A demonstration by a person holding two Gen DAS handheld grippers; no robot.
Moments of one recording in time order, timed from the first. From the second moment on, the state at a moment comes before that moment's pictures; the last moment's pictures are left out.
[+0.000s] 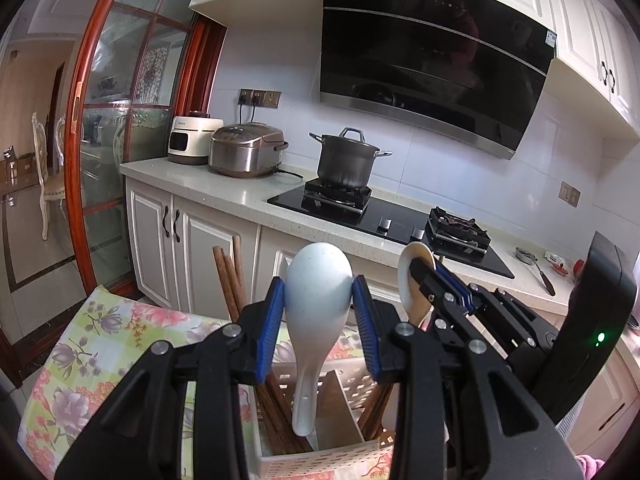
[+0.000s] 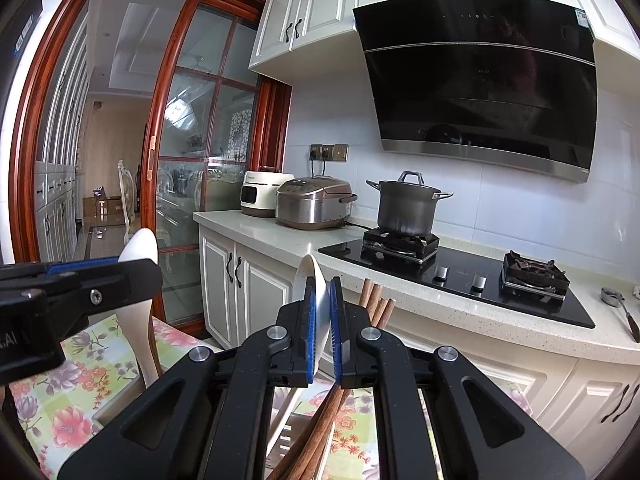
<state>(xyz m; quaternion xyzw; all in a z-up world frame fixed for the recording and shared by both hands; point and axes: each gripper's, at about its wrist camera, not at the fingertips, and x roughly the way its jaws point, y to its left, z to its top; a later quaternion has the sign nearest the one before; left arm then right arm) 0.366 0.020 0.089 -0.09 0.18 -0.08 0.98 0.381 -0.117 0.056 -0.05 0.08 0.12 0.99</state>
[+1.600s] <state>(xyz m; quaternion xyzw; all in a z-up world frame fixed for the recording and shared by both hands) 0.194 0.045 0.034 -0.05 0.19 0.02 0.98 0.217 -0.179 0.012 0.02 0.24 0.15 0.96</state>
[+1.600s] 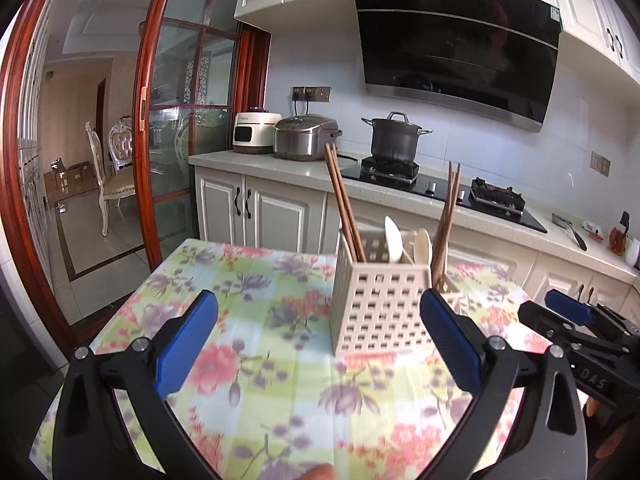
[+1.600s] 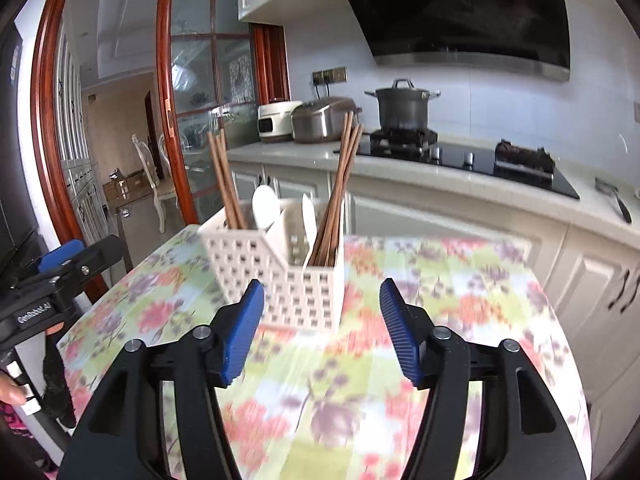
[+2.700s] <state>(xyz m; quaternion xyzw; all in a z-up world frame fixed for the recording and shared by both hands) 0.160 0.016 0.037 0.00 0.21 -0.04 0.98 0.168 -0.186 0.031 0.00 0.22 0.17 0.96</state>
